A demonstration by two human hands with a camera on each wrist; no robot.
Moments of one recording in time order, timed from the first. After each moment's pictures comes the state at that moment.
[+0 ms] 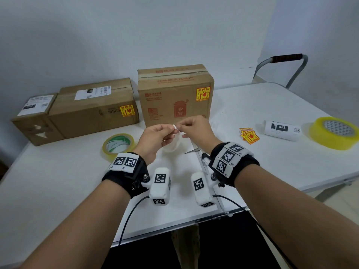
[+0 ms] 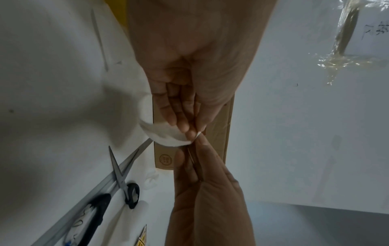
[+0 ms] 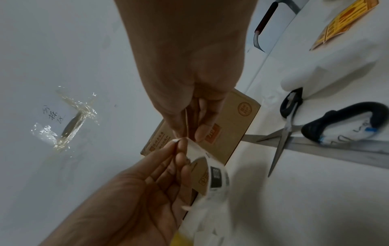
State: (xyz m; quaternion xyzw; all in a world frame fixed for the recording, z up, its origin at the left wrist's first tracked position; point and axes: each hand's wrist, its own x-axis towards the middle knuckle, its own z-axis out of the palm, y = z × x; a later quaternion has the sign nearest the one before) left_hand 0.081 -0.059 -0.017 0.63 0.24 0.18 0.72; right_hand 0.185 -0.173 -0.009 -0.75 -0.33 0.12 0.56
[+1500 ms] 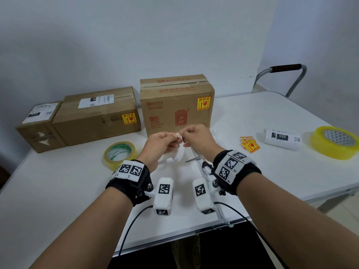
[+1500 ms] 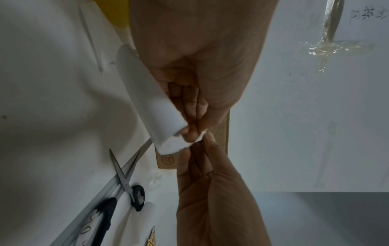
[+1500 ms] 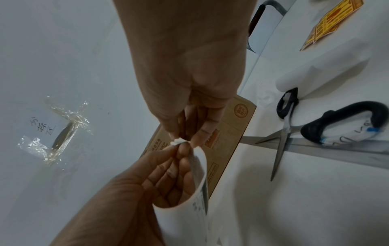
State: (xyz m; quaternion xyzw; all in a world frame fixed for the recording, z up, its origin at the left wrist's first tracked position) left_hand 0.086 -0.064 -0.014 0.66 0.24 0.17 0.69; right_hand 0.184 -0.174 -0.003 -0.73 -0.28 0.19 0.59
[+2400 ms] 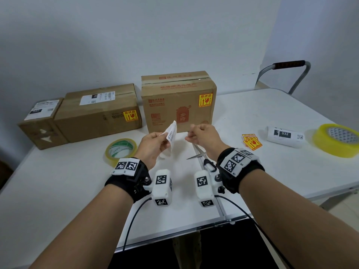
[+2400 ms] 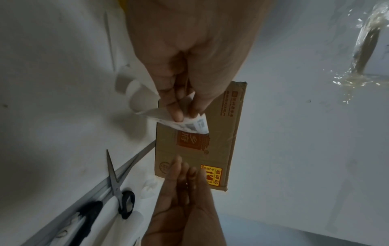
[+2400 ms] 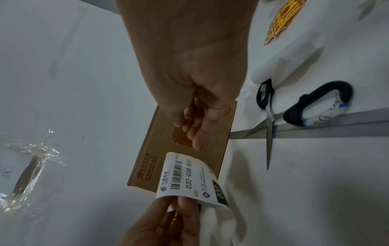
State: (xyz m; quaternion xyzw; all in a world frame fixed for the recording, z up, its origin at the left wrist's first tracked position) left_hand 0.086 -0.045 -0.028 0.57 0.32 0.21 0.73; right_hand 0.195 -0.176 -0.016 -0.68 -0.15 0.25 0.68
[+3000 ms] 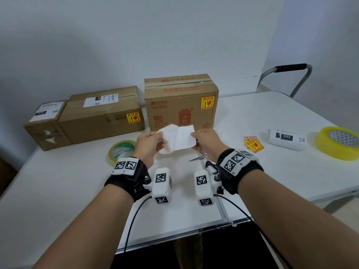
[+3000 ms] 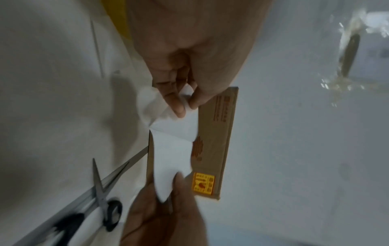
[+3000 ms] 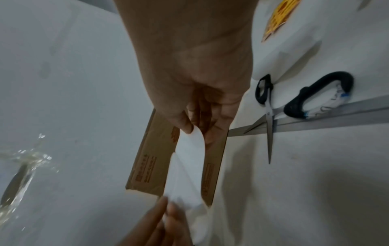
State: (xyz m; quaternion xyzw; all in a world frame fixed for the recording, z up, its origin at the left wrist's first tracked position) left_hand 0.080 -0.034 -0.018 0.55 0.35 0.25 0.71; right_hand 0.197 -0.172 -0.015 -0.69 -0.11 0.29 0.66
